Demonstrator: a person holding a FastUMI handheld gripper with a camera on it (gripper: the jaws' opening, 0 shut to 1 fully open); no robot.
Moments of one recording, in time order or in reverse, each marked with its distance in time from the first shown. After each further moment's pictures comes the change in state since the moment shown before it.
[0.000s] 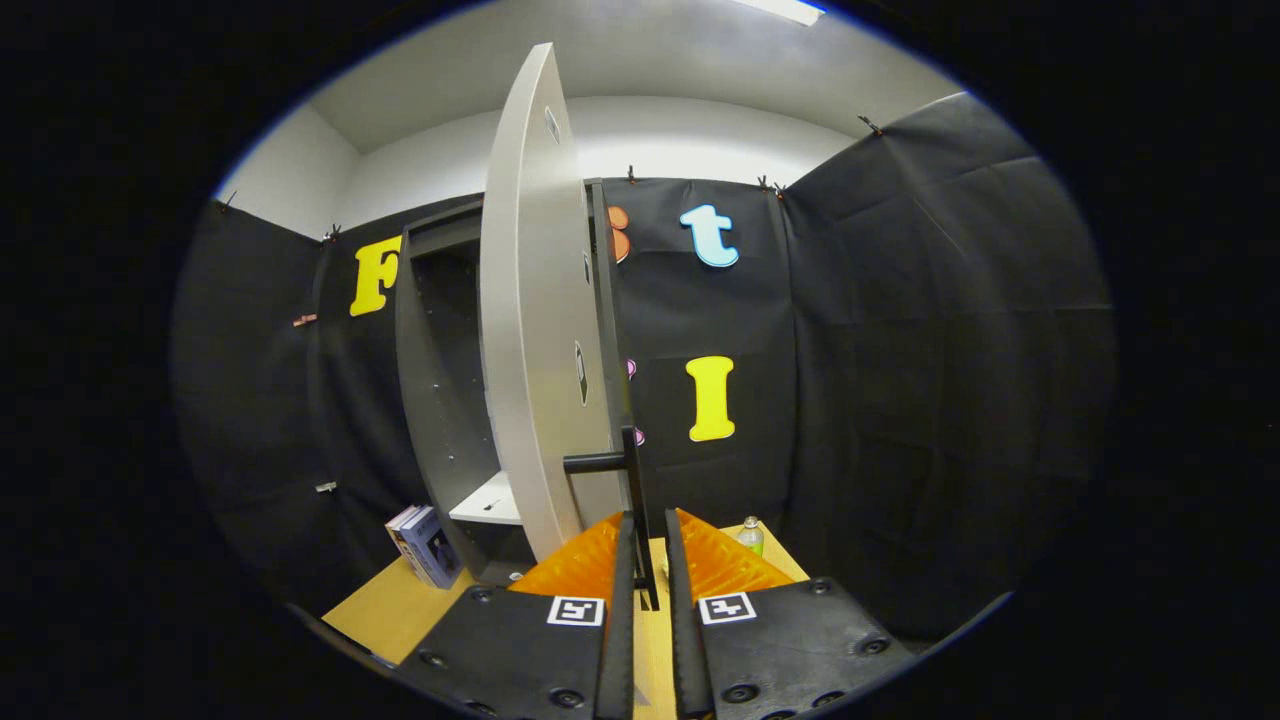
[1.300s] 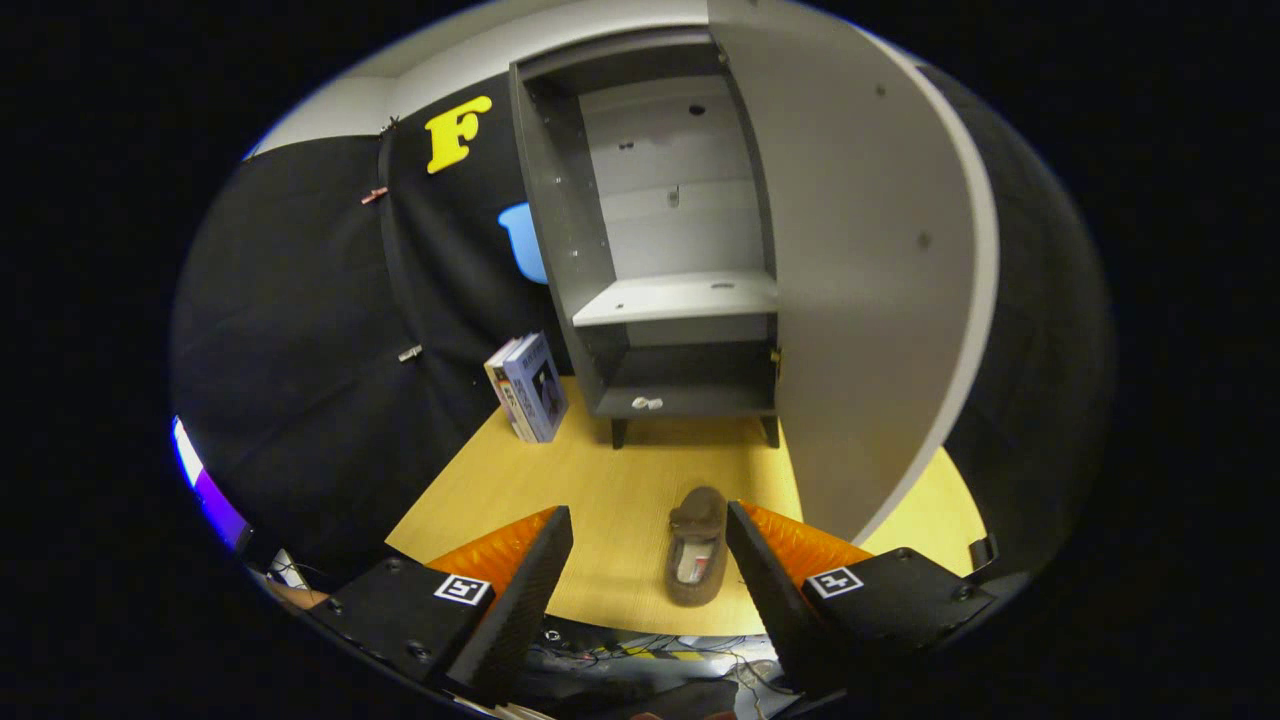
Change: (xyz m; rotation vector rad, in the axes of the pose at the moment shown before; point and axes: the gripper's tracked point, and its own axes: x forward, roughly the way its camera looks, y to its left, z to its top) arm -0.047 0.162 -0.237 0.010 0.533 0.217
